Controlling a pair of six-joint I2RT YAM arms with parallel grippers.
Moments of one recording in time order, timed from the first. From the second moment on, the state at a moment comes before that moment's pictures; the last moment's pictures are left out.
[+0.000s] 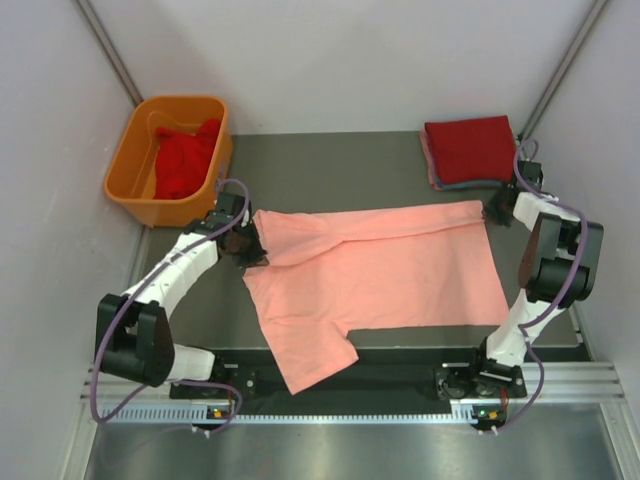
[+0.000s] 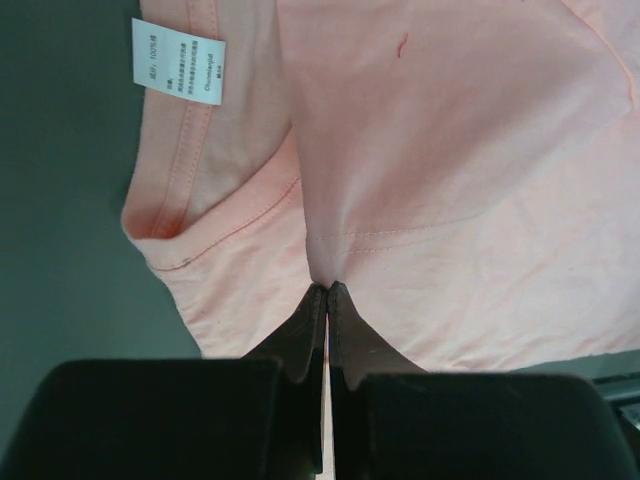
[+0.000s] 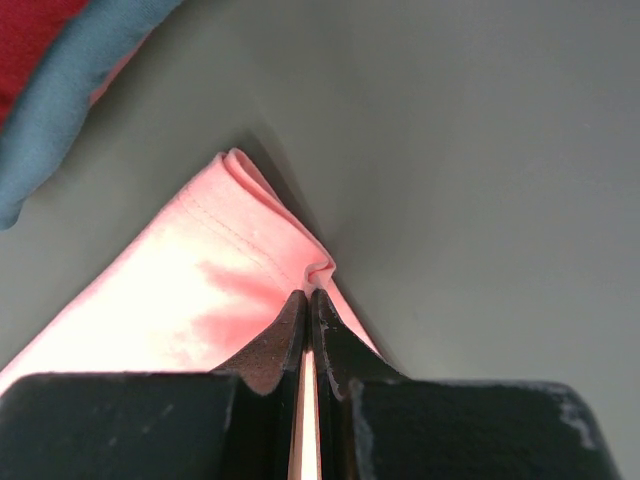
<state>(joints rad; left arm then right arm) -0.24 1.36 0.94 -0.65 0.15 -0.60 -0.26 1.85 1.20 -0.28 -0.03 0.43</state>
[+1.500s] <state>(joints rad) -0.34 1.62 1.36 -0.75 -0.17 -0.51 -0.26 1.74 1.20 -0.43 -0.02 0.44</state>
